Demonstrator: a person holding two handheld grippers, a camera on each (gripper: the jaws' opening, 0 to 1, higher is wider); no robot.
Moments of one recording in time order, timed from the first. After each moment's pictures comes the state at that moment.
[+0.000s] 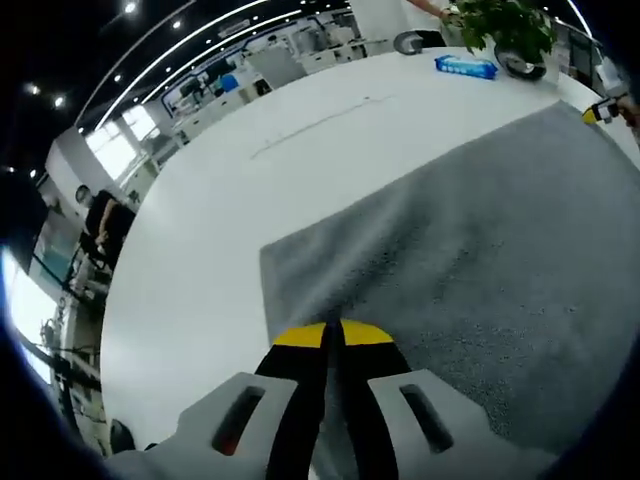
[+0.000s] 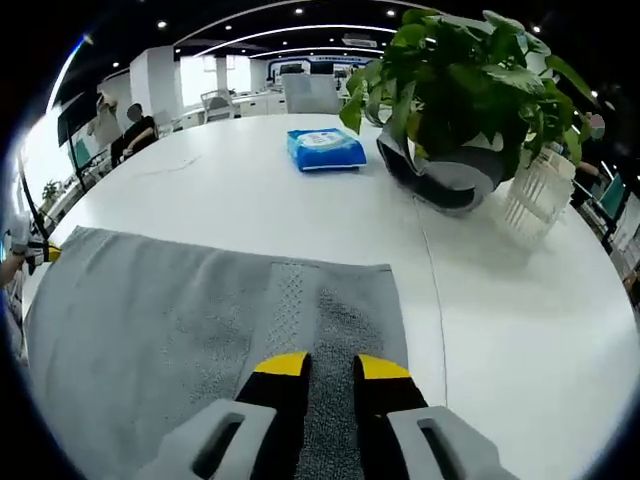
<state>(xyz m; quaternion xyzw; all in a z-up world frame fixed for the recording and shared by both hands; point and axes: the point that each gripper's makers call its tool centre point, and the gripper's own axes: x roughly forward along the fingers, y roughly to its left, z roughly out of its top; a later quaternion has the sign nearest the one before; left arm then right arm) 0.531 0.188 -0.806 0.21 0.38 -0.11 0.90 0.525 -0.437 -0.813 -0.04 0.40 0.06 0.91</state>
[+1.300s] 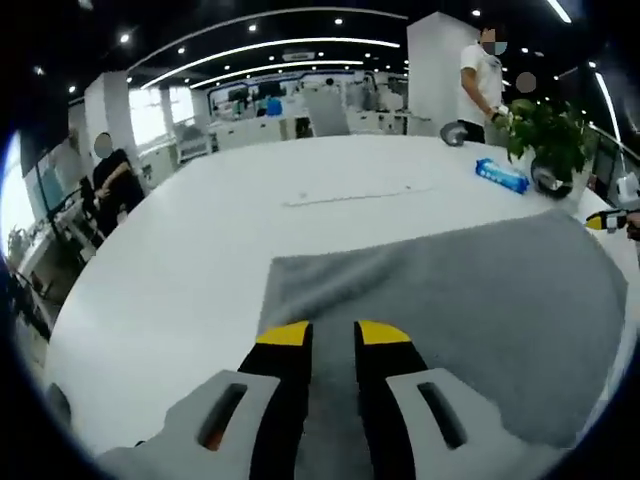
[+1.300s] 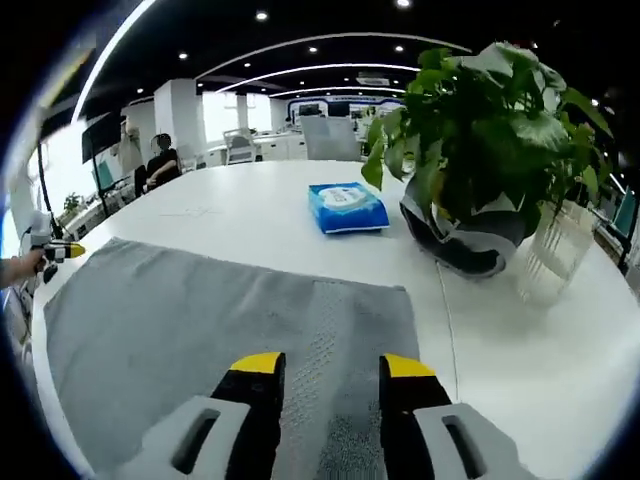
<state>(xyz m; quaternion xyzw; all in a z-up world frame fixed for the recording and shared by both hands) 0.549 0.173 -0.750 0.05 0.26 -0.10 0.96 0.534 -0.403 -0.762 -0.05 0.30 0.13 0.94</state>
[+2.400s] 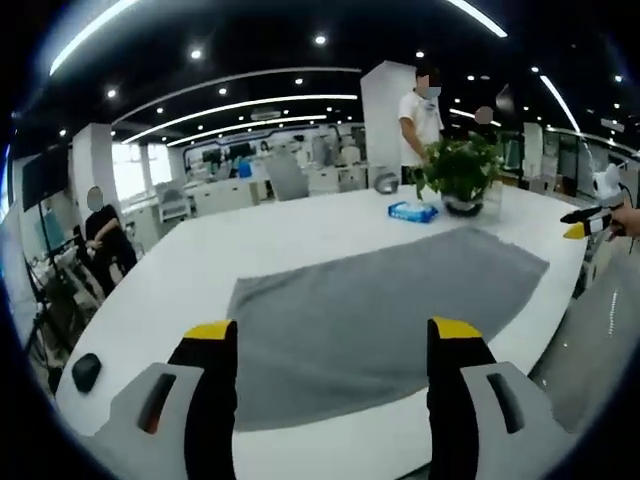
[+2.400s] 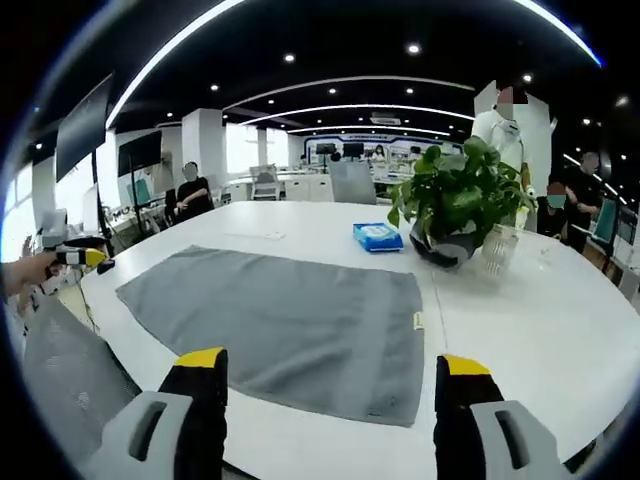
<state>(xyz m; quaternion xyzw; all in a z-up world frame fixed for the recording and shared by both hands) 0.354 0.100 -0.666 0.05 0.15 -0.15 0.98 0.312 -0.375 -0.690 -0.01 0.22 0.14 0.97</state>
